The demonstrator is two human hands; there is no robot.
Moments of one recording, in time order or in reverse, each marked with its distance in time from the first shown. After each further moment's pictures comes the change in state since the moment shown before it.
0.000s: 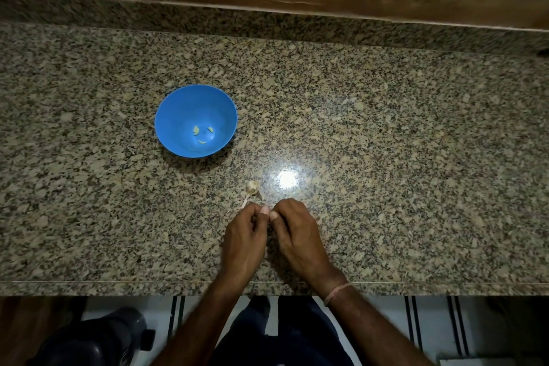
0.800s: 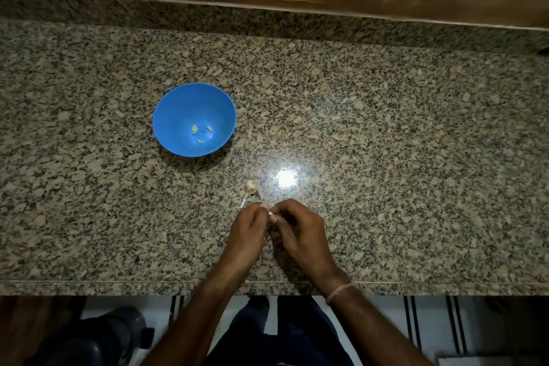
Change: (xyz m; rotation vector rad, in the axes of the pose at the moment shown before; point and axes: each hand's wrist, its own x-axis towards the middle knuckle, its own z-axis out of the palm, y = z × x) left_hand 0.012 0.006 0.002 -0.255 -0.178 -0.154; right_hand -0.001 0.005 -0.011 0.201 0.030 0.009
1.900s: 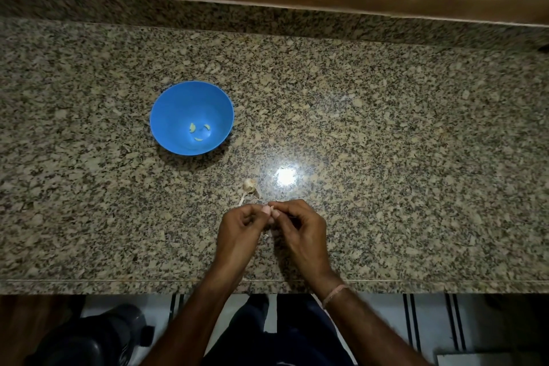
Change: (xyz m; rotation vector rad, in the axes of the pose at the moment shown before) left_hand -0.014 0.010 -0.007 -0.097 0.063 0.009; right_hand -0.005 -0.005 0.006 0.240 0.145 0.215
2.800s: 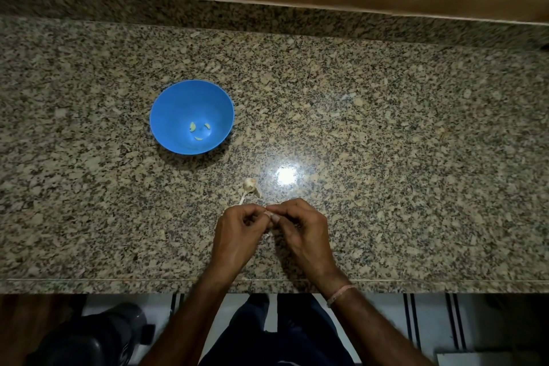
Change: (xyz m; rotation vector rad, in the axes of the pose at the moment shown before) left_hand 0.003 0.000 -0.008 0.283 -0.022 0.066; right_hand 0.003 0.000 -0.007 -0.068 -0.084 -0.091
